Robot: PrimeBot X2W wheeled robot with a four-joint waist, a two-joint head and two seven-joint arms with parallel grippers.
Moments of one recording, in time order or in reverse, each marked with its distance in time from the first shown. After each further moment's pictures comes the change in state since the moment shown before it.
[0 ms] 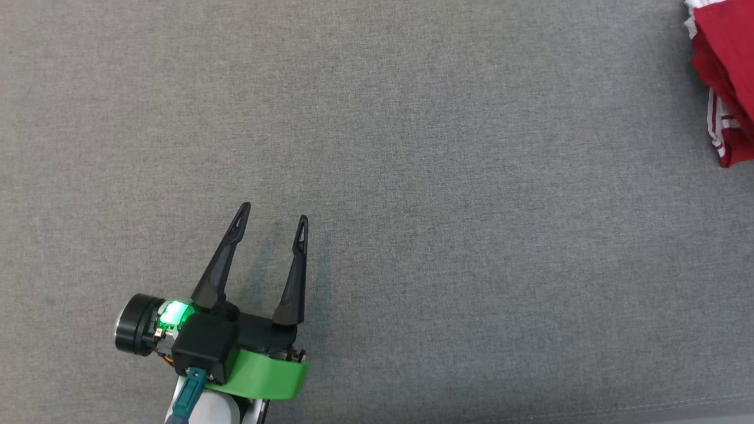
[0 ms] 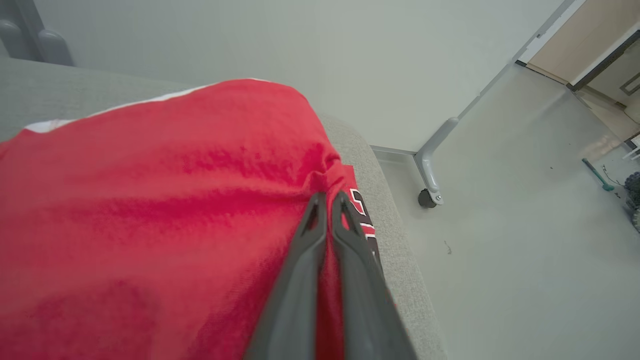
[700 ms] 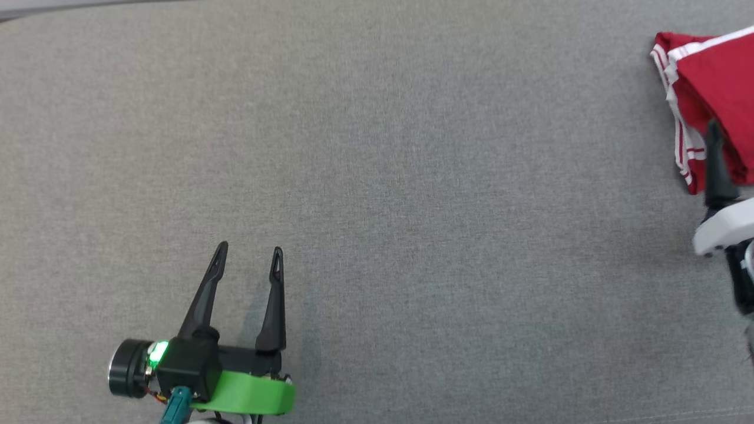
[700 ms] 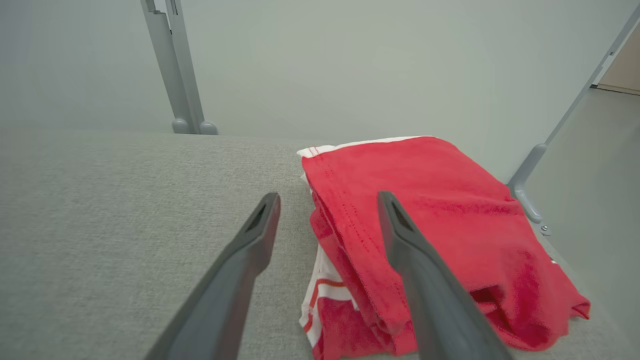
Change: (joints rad) left arm 0.069 -0.002 0.034 0.053 -0.065 0.051 -0.002; right arm 0.369 0.399 -0.407 -0.360 -0.314 0.000 -0.038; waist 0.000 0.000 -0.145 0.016
